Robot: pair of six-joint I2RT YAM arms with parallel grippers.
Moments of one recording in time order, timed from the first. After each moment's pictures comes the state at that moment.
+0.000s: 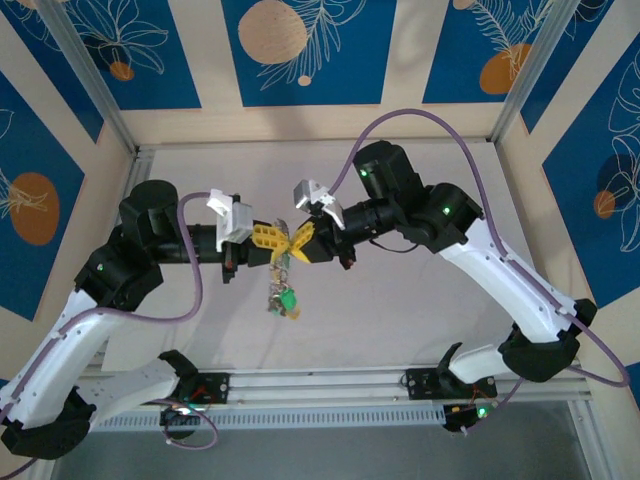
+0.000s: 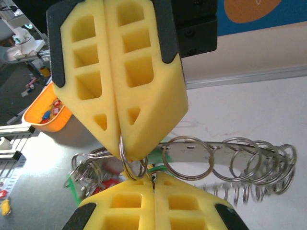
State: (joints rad) left arm -0.68 0.95 1.35 -0.61 0.78 0.21; right arm 0.85 1.39 1.75 -0.96 -0.78 -0.22
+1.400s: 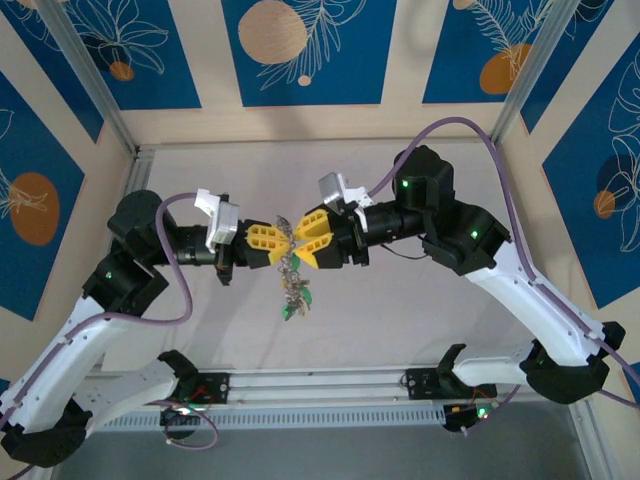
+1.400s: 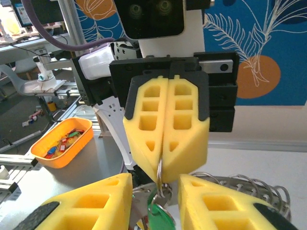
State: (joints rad) left arm -0.68 0.90 1.23 -0.27 0.90 0.00; right arm 0.87 1.22 1.59 -0.59 -0.86 -0.09
